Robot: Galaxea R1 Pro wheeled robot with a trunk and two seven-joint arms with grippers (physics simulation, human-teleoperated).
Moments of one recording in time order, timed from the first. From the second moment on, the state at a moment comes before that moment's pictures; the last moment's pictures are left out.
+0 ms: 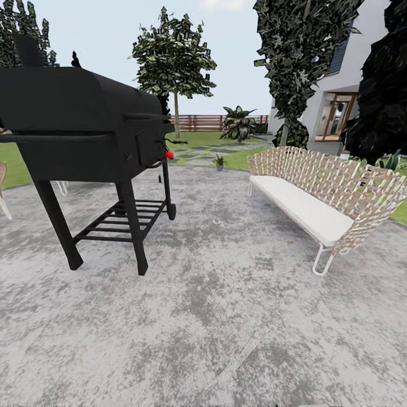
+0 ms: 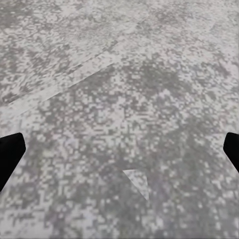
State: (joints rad) left arm -0.25 0.04 -0.01 -0.24 0.00 -0.41 0.10; right arm -0.16 -0.06 0.00 -0.39 0.00 -0.44 0.00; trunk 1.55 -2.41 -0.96
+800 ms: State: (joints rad) left arm -0.25 0.05 -0.01 -0.23 -0.01 -0.41 0.10; right arm -0.16 -0.06 0.00 -0.40 0.00 -0.44 0.00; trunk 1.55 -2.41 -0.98
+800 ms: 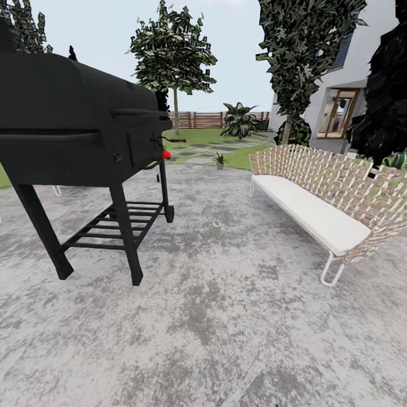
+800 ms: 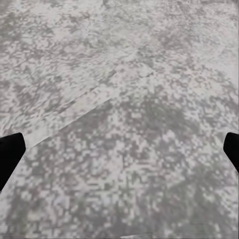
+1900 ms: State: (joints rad) left arm -0.25 0.05 -0.01 -0.23 -0.01 -0.41 0.10; right arm -0.16 -0.06 0.00 -0.40 0.00 -0.44 0.00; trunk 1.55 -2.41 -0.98
